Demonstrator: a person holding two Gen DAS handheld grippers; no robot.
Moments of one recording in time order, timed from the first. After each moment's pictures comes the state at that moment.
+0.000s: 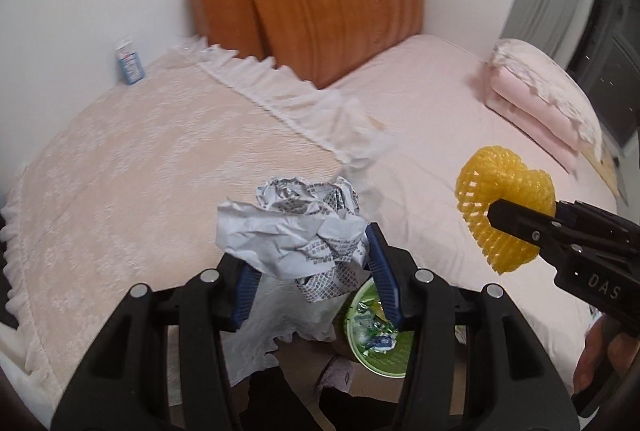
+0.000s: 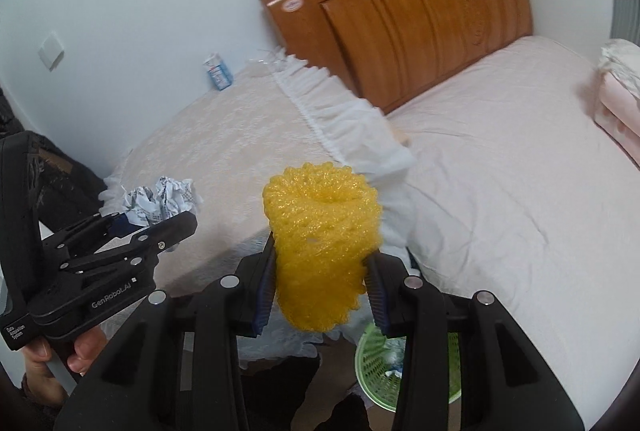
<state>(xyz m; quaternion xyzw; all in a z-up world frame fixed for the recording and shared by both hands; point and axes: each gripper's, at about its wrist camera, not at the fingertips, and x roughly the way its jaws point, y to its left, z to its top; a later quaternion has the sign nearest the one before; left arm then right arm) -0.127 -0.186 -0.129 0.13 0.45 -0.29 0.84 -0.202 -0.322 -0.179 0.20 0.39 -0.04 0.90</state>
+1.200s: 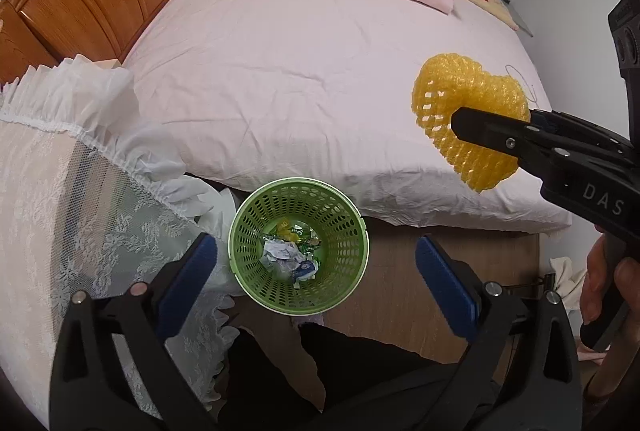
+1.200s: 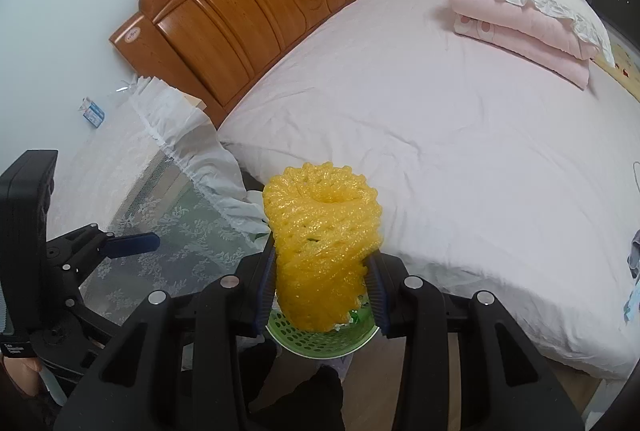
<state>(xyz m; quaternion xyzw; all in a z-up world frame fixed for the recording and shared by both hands) -0.224 -0.320 -0.206 0.27 0.51 -0.50 0.65 -0.338 -0.415 -0.242 0.29 0.41 -0.22 0.84</state>
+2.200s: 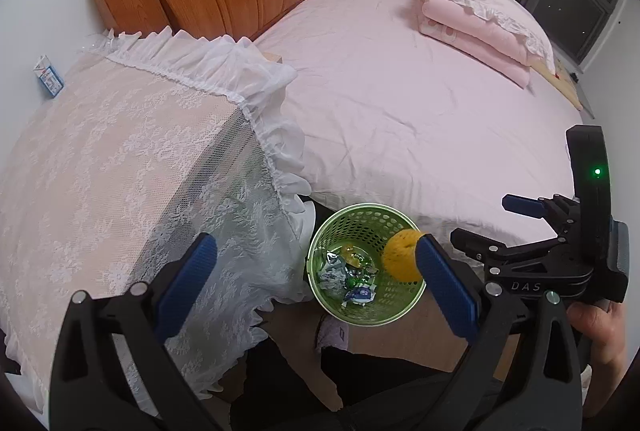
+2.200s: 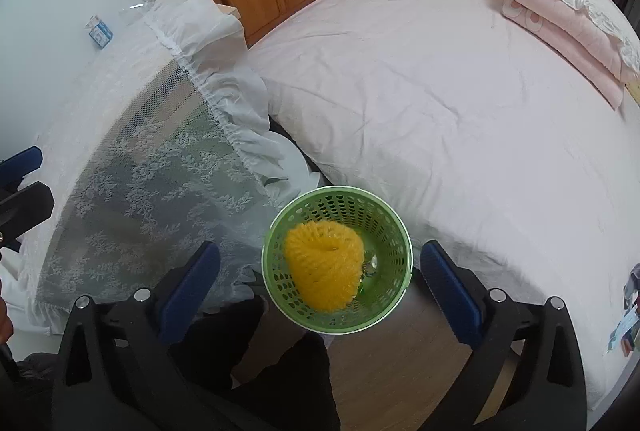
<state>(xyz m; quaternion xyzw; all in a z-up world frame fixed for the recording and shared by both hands) -0.171 -0.218 -0.167 0.20 0.48 -0.38 0.77 -0.284 -0.363 -0.286 0.24 0.49 -0.17 0.82</state>
